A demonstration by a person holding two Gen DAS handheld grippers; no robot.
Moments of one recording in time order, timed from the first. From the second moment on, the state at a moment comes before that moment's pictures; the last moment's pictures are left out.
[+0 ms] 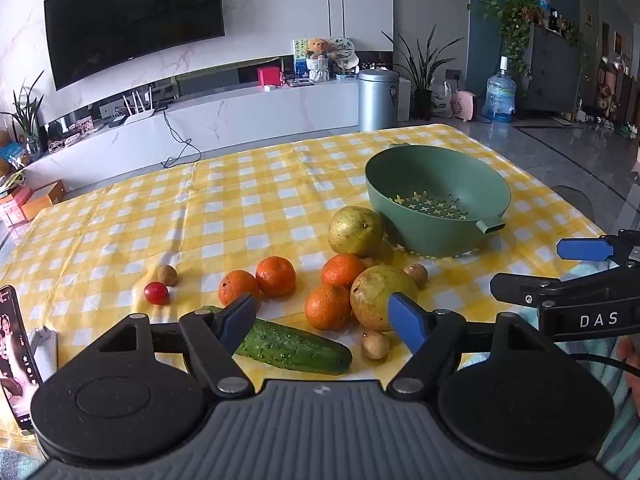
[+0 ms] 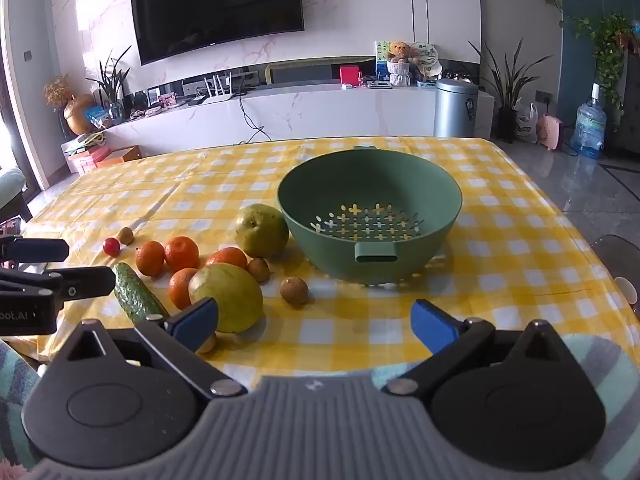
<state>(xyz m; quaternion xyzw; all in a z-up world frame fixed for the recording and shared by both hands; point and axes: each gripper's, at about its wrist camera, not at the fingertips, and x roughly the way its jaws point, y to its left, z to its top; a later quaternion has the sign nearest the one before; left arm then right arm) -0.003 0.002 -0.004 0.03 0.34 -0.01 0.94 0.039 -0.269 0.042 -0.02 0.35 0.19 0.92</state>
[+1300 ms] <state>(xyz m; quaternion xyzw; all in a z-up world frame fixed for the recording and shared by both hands) -0.004 0.000 -0.004 0.04 0.35 0.00 0.94 0.042 -0.267 0.034 -0.02 0.35 0.19 0.92</state>
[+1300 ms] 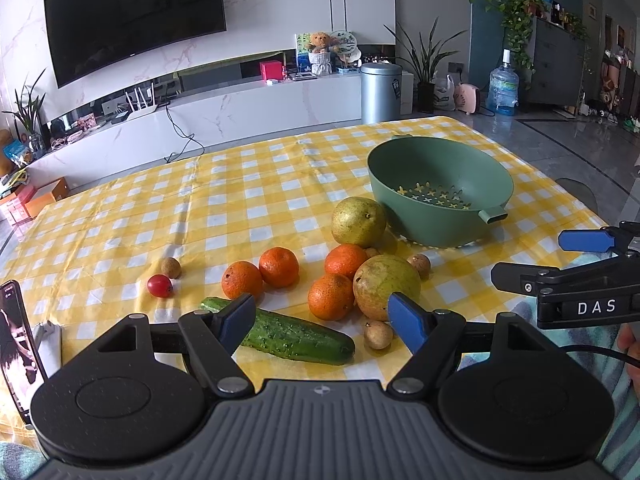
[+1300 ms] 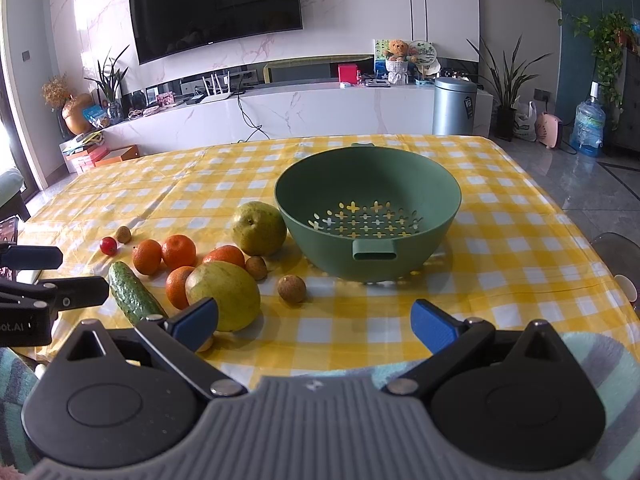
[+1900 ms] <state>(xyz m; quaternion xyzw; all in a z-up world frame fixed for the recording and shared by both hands) -0.005 -0.003 -0.006 0.04 0.35 0.00 0.94 0.042 -0.267 0.033 -0.02 0.35 0.19 0.92</state>
